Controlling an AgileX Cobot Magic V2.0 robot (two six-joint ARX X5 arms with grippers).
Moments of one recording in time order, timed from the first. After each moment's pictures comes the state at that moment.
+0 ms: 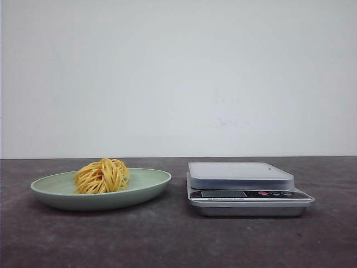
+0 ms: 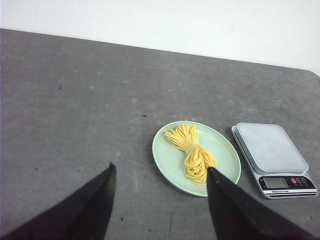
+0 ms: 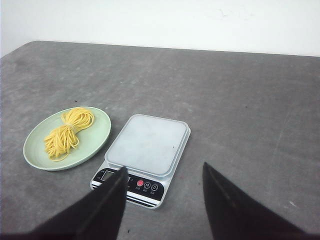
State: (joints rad) left arm -0.55 0.25 1.06 -1.15 -0.29 -0.33; right arm 0.62 0.28 0.89 -0.93 0.18 0.24
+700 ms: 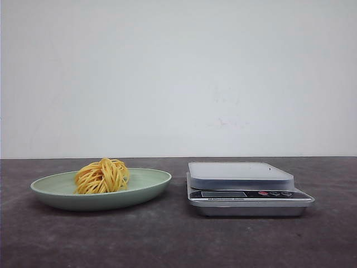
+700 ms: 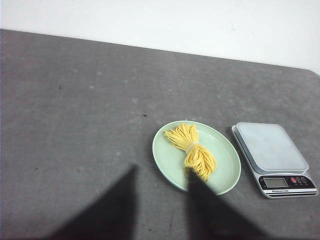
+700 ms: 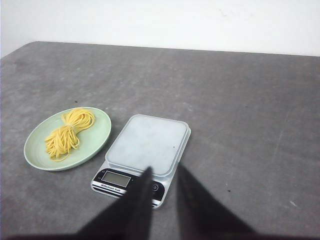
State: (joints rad) left arm -0.55 0.25 1.06 -1.15 -0.29 -0.33; right arm 0.62 0.28 0.89 -0.93 0.18 0.24
